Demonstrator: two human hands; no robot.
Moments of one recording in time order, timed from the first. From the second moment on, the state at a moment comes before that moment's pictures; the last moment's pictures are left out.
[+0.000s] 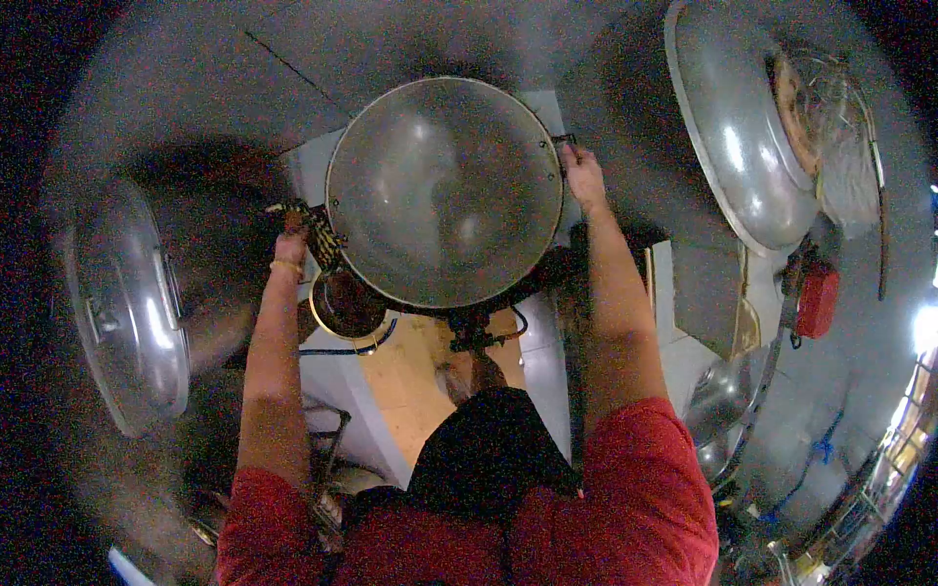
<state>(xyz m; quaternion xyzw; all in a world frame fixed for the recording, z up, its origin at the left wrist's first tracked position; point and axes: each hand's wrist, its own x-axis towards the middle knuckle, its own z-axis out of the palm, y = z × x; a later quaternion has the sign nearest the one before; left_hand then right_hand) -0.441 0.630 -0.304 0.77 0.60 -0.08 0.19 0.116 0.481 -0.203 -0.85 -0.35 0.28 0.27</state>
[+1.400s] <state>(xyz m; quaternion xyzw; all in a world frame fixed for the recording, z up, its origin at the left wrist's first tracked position) -0.483 0.024 0.011 0.65 0.75 0.13 0.02 -0.368 0.210 0.017 -0.01 -0.90 0.42 0.08</state>
